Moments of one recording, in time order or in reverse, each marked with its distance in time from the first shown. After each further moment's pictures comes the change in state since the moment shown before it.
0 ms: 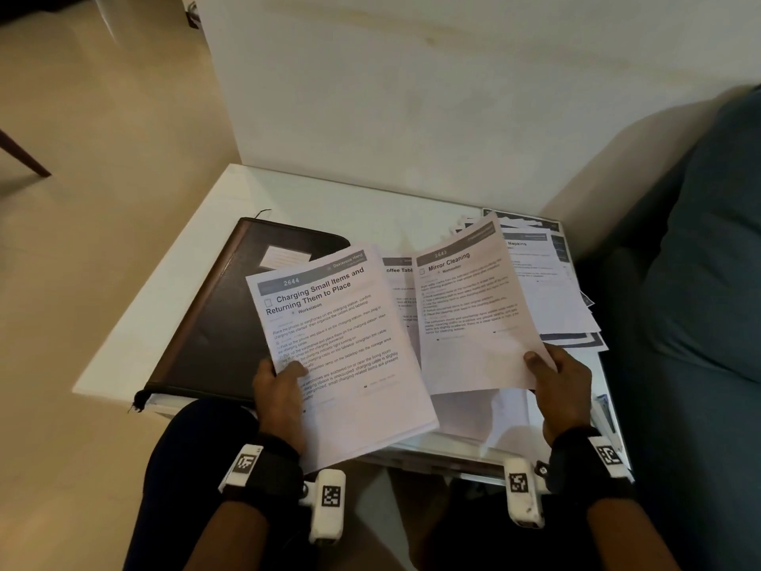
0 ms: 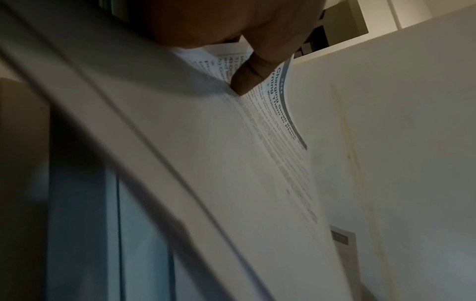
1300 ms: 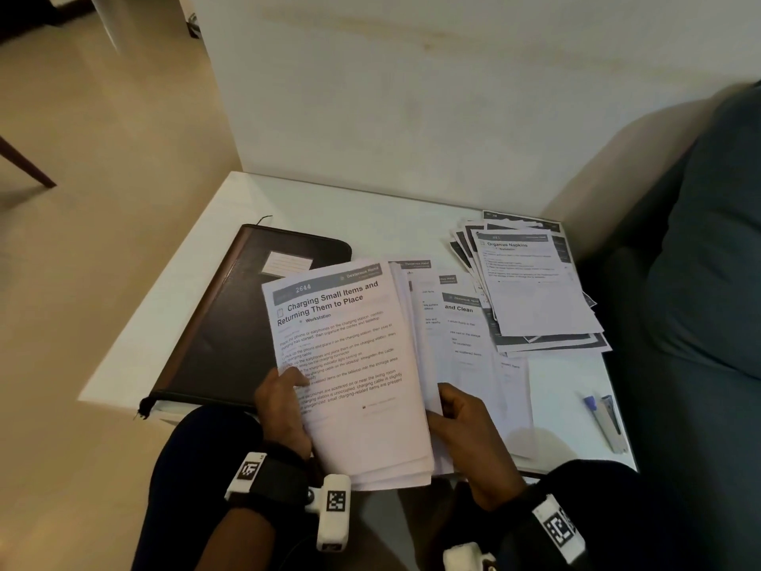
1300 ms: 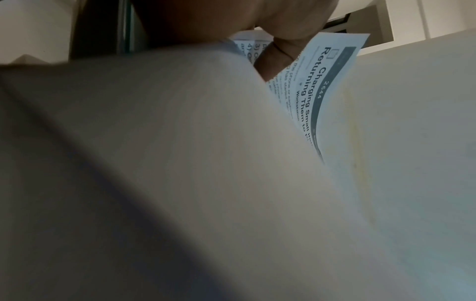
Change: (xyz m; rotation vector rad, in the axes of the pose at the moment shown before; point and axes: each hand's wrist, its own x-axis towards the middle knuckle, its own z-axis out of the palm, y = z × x) left_hand 0.005 -0.012 -0.001 -0.208 -0.023 -0.039; right_hand -0.125 -0.033 0.070 0.007 -0.641 0.005
